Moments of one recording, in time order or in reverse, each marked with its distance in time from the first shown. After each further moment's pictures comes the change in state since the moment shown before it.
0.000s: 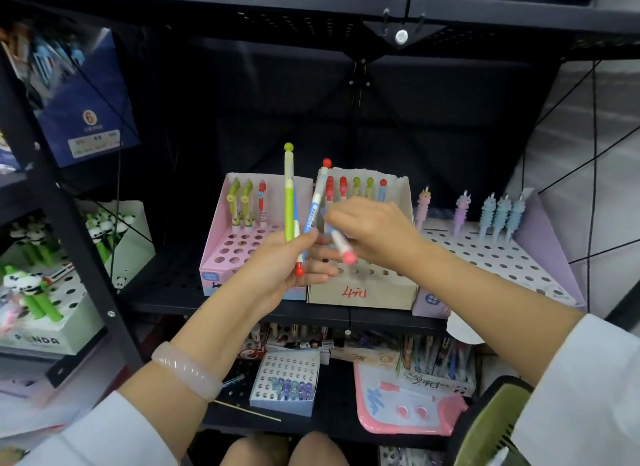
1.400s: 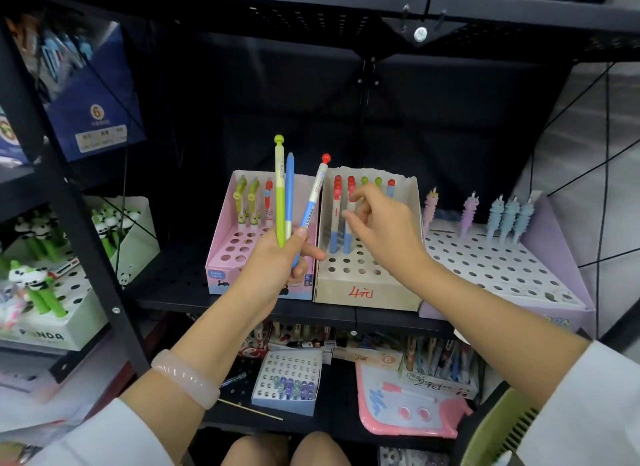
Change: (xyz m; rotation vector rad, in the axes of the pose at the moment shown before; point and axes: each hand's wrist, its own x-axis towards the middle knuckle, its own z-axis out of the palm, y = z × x) left_hand 0.009 -0.017 -0.018 0.110 0.132 0.218; right_hand -0.001 -0.010 0.017 0.291 0.070 0.705
